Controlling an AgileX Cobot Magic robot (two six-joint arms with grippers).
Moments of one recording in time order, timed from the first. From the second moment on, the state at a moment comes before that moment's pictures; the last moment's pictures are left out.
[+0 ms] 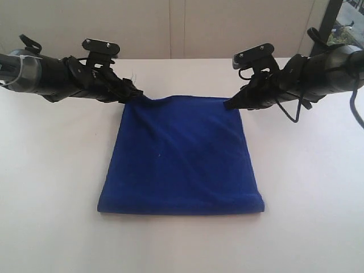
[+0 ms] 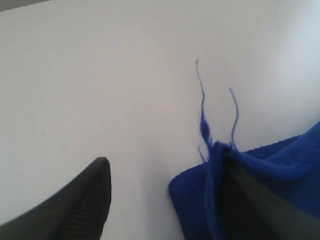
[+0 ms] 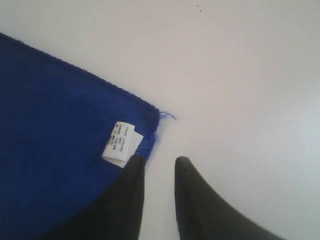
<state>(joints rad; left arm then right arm) -0.36 2.14 -1.42 -0.63 -0.02 0.62 0.23 2.09 -1.29 0.50 0.06 -0.68</state>
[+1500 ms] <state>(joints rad) -0.25 1.96 -1.43 -0.59 0.69 0.41 0.20 2.07 -1.56 0.49 0.56 -0.43</state>
